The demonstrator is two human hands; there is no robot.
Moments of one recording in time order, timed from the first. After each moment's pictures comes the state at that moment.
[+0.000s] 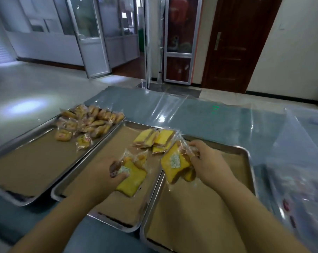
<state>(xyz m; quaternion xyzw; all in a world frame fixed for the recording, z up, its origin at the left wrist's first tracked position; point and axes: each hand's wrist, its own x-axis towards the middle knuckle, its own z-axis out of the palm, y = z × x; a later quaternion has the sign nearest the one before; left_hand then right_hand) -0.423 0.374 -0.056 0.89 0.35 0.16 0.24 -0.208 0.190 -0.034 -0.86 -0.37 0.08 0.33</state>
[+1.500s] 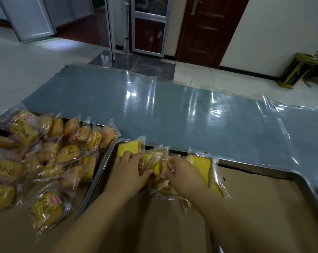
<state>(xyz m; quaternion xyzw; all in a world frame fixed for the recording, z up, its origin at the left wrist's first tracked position) -0.206 0.661 -0.193 0.92 0.25 0.09 0.27 -0.117 0.514 -0.160 -0.93 -0.25 0.15 0.23</state>
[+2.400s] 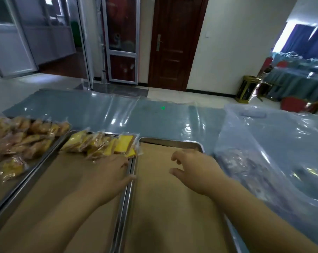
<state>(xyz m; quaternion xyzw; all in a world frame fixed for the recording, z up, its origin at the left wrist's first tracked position) -0.321 0.382 -0.065 0.97 0.11 0.14 0.19 -0.215 0.165 -0.007 -0.92 -0.39 -0.01 0.06</state>
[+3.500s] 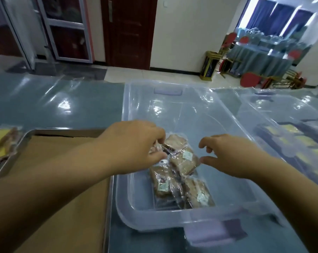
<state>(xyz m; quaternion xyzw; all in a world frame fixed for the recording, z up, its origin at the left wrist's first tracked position) -0.106 0.040 0.036 0.98 -0.17 0.06 0.08 -0.032 -0.192 0.029 -0.95 -0.28 0.06 -0.10</state>
